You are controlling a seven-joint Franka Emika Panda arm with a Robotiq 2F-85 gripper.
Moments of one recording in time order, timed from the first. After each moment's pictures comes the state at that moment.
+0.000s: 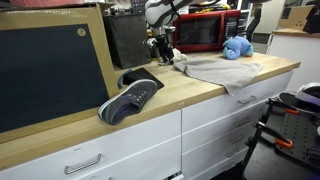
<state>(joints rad) 0.06 1.00 -0.09 -0.92 -0.06 1.75 1.93</state>
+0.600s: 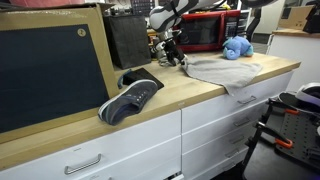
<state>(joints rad) 0.03 1.03 -0.10 -0.91 -0.08 1.57 1.79</state>
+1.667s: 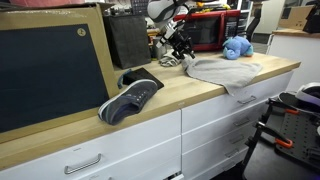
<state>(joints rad) 0.03 0.99 -0.09 -0.88 -0.08 1.21 1.36</state>
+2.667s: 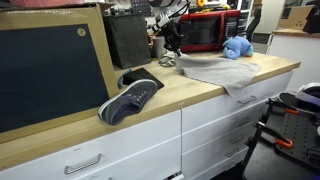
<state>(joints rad) 0.02 0.92 -0.06 -0.87 0.05 1.32 1.36</state>
